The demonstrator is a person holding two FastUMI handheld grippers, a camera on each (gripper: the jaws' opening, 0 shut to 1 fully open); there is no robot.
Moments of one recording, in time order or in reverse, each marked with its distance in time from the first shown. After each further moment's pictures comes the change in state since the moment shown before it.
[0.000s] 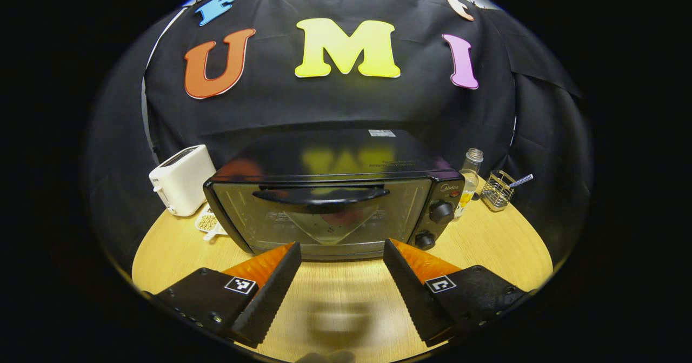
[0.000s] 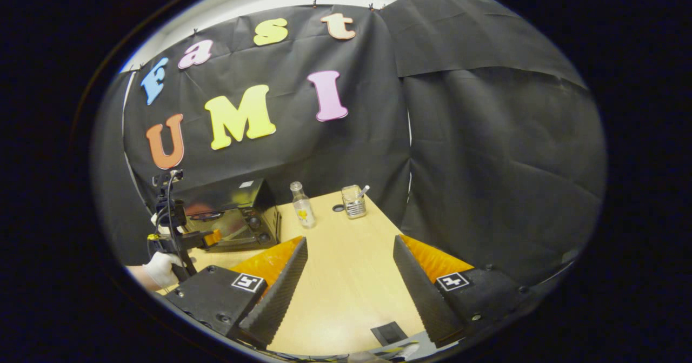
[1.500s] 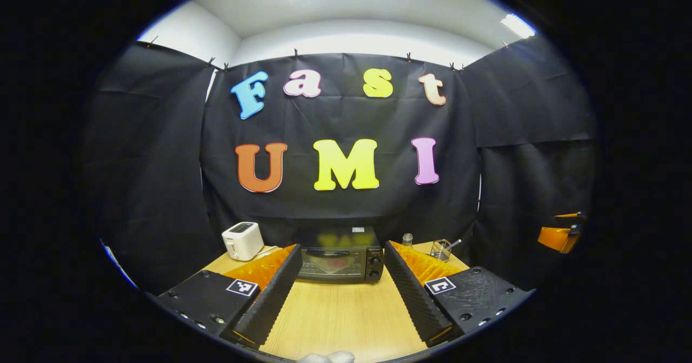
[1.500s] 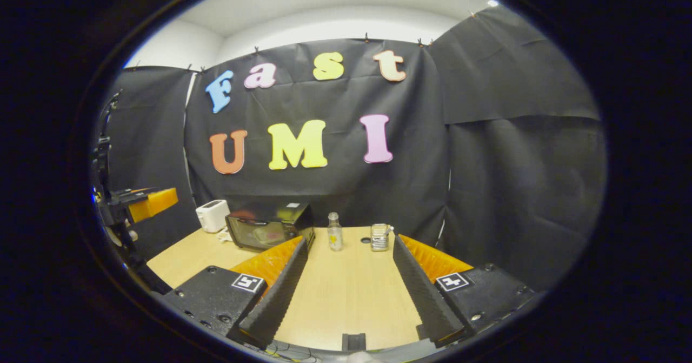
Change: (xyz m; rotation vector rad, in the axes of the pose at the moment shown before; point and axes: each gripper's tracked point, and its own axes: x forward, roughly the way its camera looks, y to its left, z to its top) left arm -0.390 -0.052 0.088 0.005 -0.482 0.099; right arm -0.099 -0.029 0.058 -0.194 -0.212 0.320
